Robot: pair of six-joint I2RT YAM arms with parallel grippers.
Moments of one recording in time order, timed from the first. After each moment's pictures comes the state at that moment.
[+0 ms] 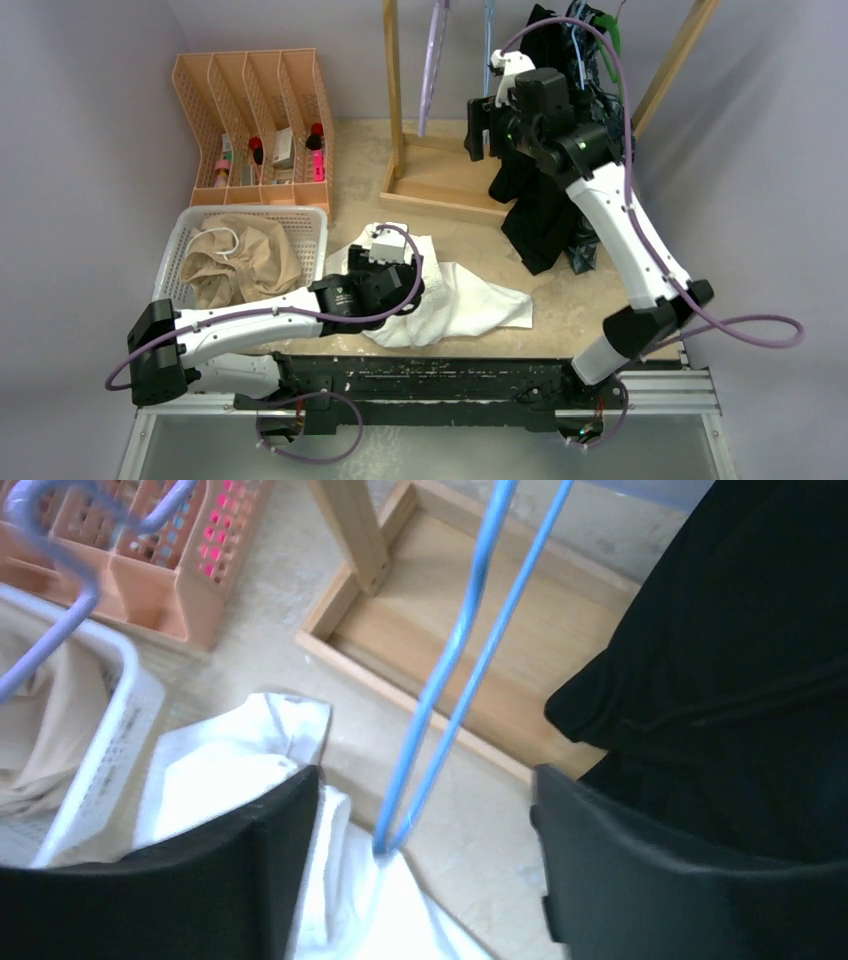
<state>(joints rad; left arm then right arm) -1.18 1.21 0.89 -0.57 -0.81 -0.72 0.49 1.64 2.00 -0.89 0.11 0.14</state>
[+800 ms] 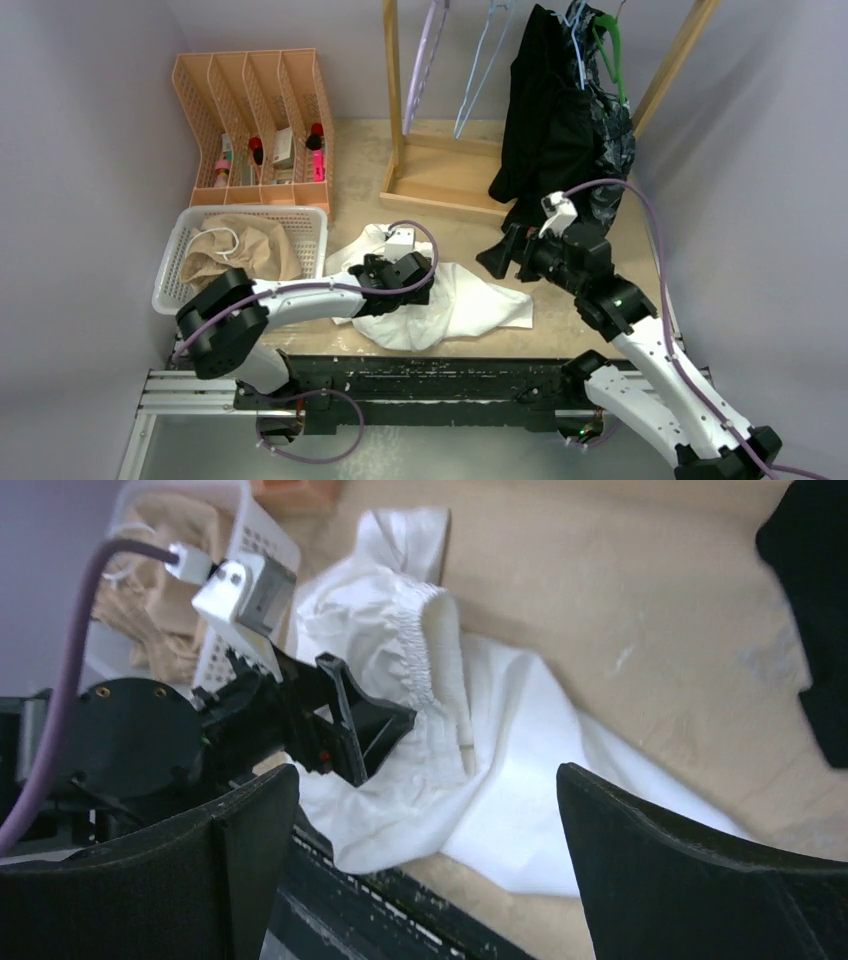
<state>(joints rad) -1.00 1.49 0.83 -0.36 -0.56 -0.81 0.49 0.73 0.77 -0.45 -0.13 0.58</state>
